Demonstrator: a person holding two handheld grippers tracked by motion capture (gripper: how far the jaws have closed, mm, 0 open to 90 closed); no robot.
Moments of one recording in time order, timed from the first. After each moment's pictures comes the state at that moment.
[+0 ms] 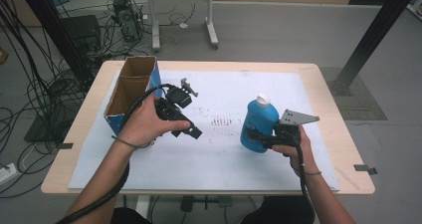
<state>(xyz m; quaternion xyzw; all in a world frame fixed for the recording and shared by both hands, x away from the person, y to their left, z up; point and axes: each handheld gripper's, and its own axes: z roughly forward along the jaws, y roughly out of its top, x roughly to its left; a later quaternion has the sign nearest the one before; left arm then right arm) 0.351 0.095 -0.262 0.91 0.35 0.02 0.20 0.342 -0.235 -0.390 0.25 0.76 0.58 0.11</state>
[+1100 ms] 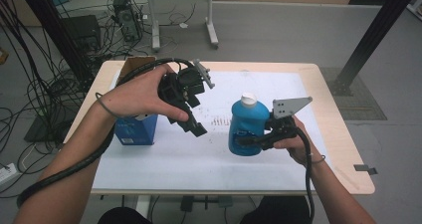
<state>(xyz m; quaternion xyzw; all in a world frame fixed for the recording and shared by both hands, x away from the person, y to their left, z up) 0.334 0.064 -0.179 0.98 0.10 -0.01 0.19 0.338 -0.203 -0.330 0.07 0.80 0.60 -0.01</state>
